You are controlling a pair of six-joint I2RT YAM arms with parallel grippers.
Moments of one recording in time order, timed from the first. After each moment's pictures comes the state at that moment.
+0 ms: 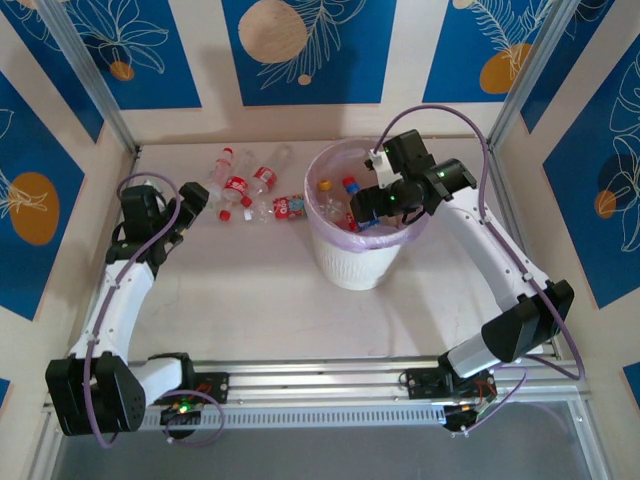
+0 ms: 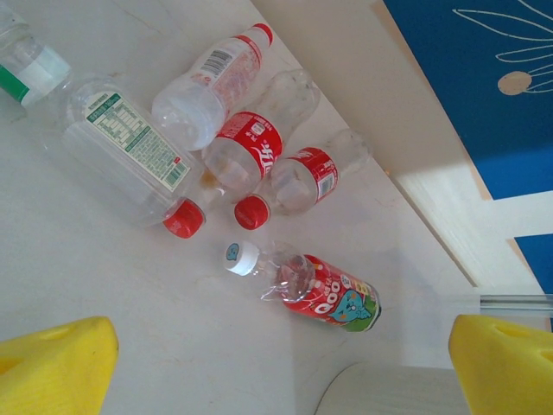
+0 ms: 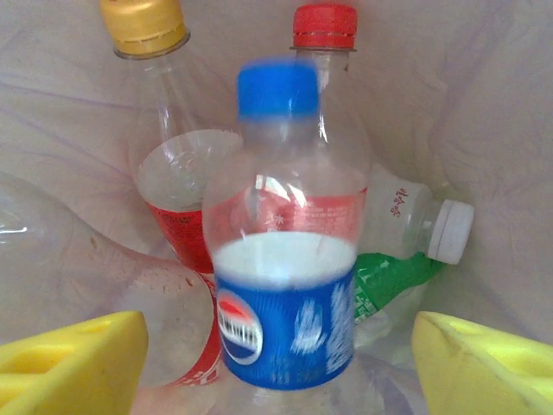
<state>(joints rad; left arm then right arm) 0.07 1.12 0.87 -0.31 0.25 -0.84 0.45 1.49 1.62 -1.12 -0.10 0.11</state>
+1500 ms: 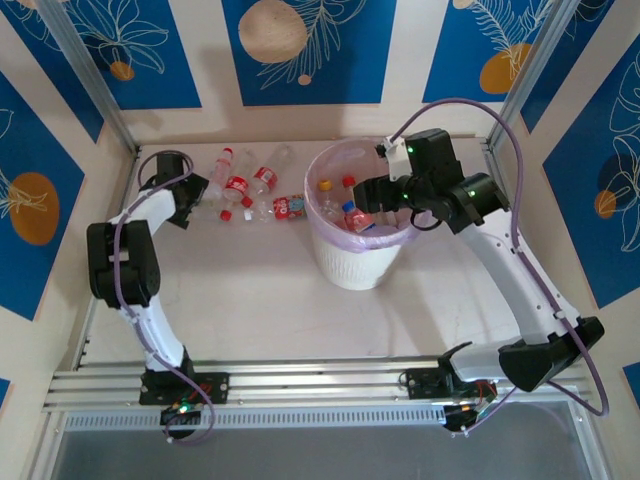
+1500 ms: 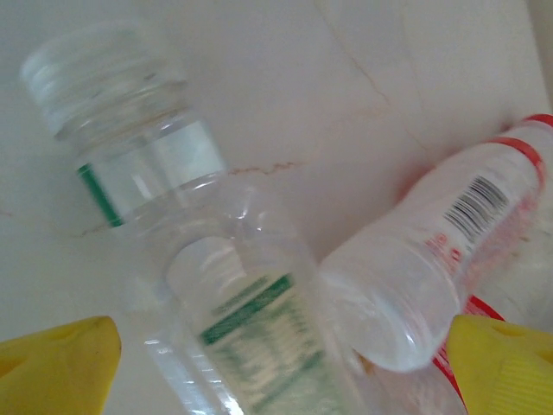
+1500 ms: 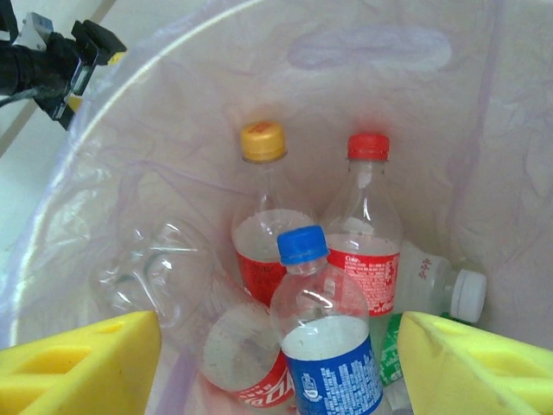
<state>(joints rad) 0.07 1.91 1.34 -0.38 -0.01 -1.06 0.47 1.33 1.59 -1.00 -0.15 0.16</state>
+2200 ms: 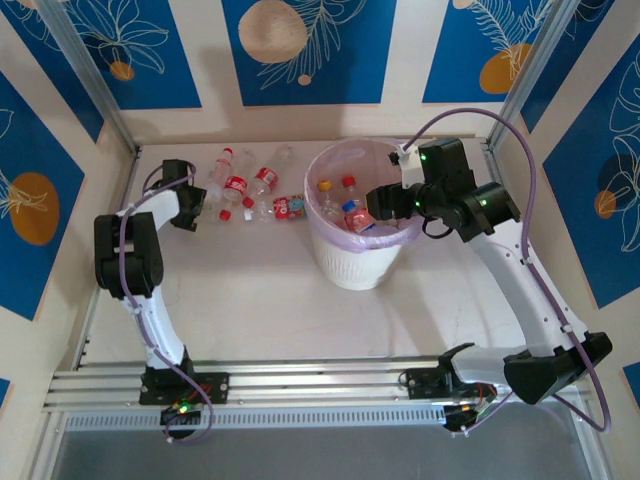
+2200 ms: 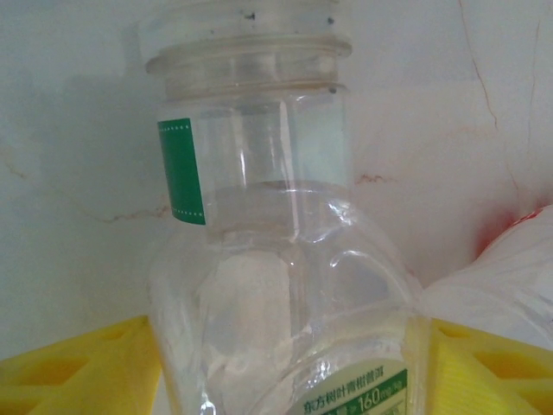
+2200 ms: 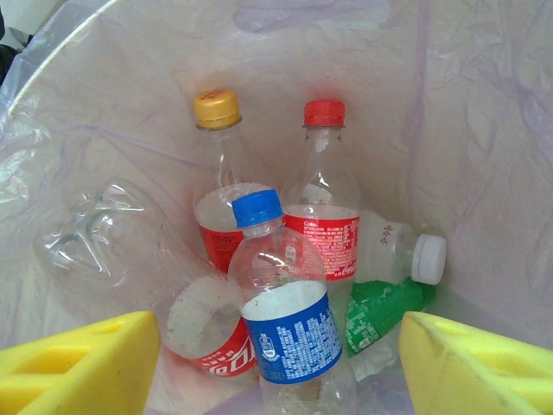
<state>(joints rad) 0.07 1.98 1.33 -0.38 -0.03 -1.24 0.41 1.26 1.52 -1.01 -0.14 0.13</state>
